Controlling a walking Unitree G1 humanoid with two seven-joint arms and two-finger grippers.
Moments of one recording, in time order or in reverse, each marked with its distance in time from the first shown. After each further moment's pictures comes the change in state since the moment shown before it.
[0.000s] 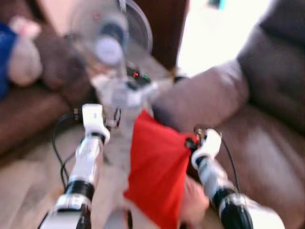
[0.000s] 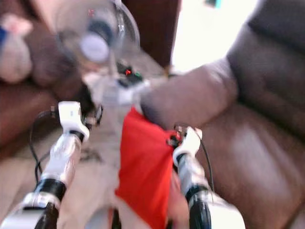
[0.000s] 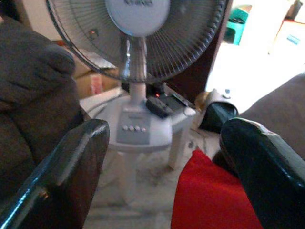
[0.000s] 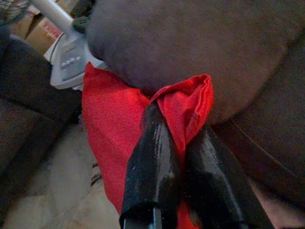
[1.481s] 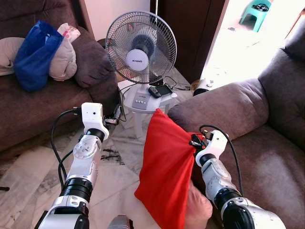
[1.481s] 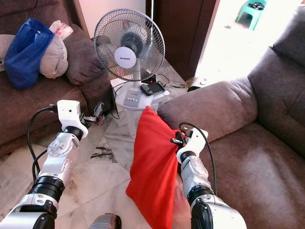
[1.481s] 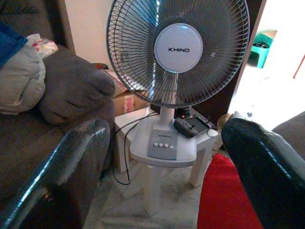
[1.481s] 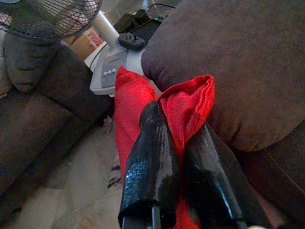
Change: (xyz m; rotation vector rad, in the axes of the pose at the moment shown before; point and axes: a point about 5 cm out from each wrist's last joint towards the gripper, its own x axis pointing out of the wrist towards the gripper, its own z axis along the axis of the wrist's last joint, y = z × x) left arm 0.001 0.001 0.008 0.021 -0.026 -0.047; right arm -0.003 -0.008 0.009 0.013 -0.089 -0.011
